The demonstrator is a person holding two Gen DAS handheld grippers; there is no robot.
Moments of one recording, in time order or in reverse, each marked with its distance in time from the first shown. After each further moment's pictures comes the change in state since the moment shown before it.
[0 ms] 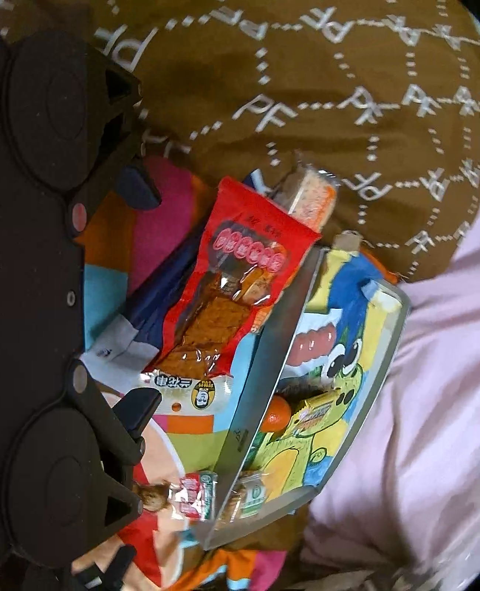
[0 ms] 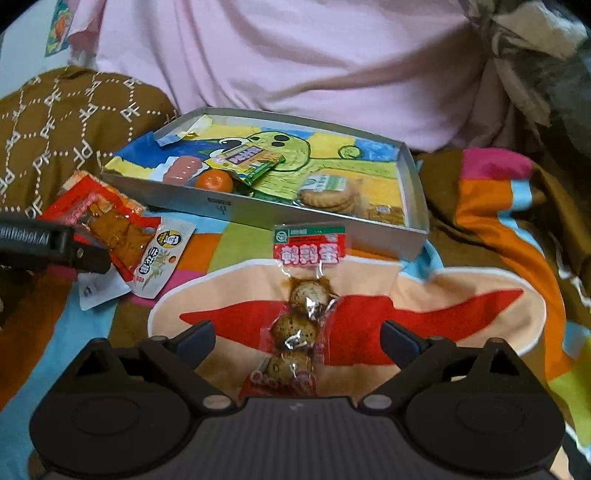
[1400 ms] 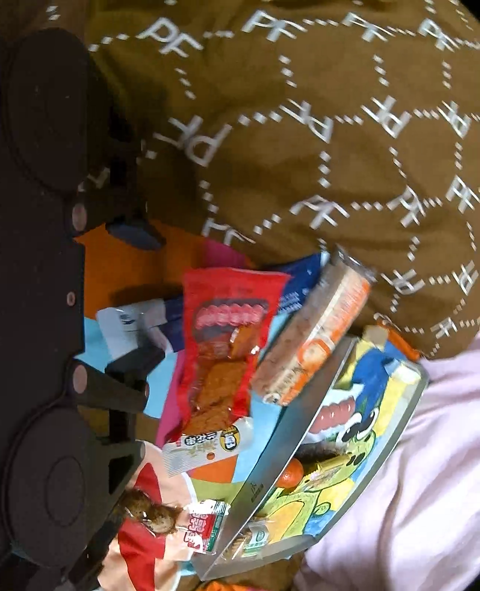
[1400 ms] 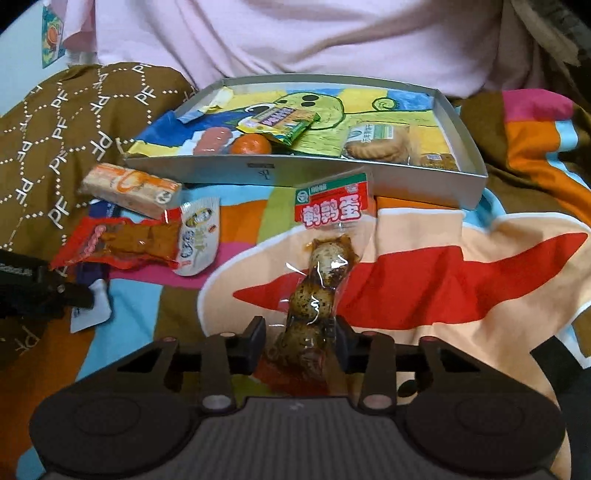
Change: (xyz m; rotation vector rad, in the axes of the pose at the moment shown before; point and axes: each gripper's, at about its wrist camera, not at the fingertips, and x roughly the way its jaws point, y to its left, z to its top) left arm -0.025 0.025 -0.013 -0.097 0.088 0.144; right arm 0.014 0.013 -0.003 0.132 0.125 0.155
